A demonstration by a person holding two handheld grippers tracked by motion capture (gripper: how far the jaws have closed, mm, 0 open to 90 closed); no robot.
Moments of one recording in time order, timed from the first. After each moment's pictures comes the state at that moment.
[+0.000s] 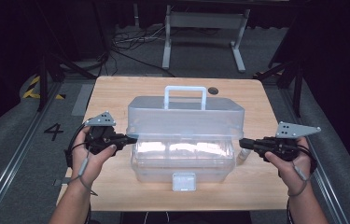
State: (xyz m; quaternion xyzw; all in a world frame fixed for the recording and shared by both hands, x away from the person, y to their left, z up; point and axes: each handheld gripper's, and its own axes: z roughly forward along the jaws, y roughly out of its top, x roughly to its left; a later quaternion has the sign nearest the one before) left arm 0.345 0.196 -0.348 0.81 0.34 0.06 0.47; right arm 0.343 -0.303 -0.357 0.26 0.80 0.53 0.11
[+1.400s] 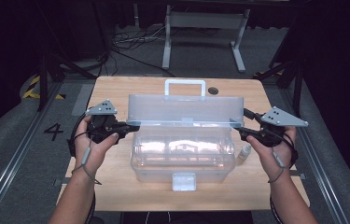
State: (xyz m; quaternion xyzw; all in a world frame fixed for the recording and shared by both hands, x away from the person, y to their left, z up) left arm 0.363 0.191 -0.330 0.80 0.33 0.09 0.49; right arm 0.369 -0.263 -0.342 0.31 0.74 0.52 0.29
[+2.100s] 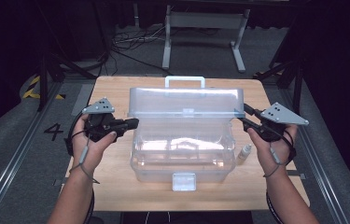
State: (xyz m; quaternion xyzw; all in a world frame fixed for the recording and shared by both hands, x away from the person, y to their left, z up) left arm 0.361 0.198 -0.326 0.80 0.33 0.11 0.49; right arm 0.370 -0.259 -0.330 0.32 0.72 0.51 0.35
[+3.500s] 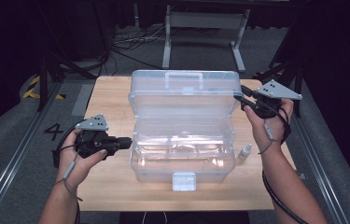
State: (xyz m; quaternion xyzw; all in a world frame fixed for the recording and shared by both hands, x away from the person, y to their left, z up) left arm 0.331 0.210 -0.339 0.85 0.29 0.06 0.44; right arm 0.415 -0.249 -0.302 0.34 0.72 0.49 0.36
